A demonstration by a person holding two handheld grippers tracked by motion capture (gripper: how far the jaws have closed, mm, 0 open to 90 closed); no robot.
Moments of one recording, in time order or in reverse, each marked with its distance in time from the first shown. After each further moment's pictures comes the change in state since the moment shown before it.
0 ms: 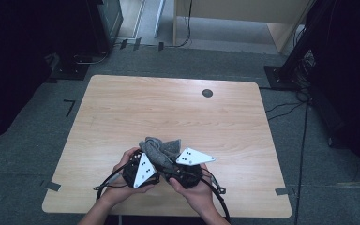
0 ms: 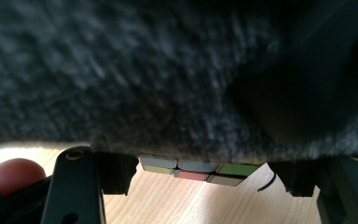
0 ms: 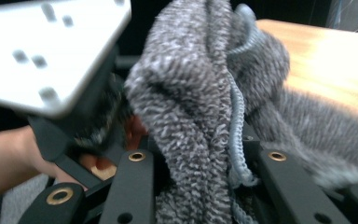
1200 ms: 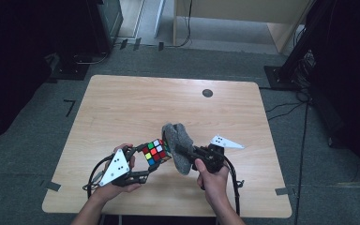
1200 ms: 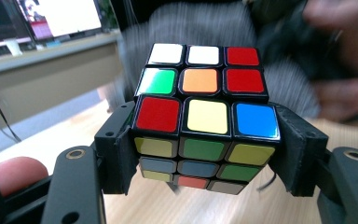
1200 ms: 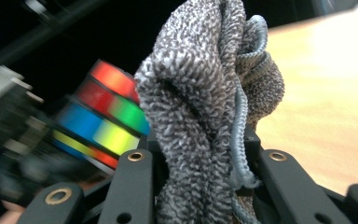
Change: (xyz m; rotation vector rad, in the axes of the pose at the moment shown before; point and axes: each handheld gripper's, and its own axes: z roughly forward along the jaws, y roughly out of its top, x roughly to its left) left arm 0.029 -0.004 -0.031 -0.305 -0.158 -0.179; right arm -0.066 -0.003 -0.037 -0.218 0.079 0.356
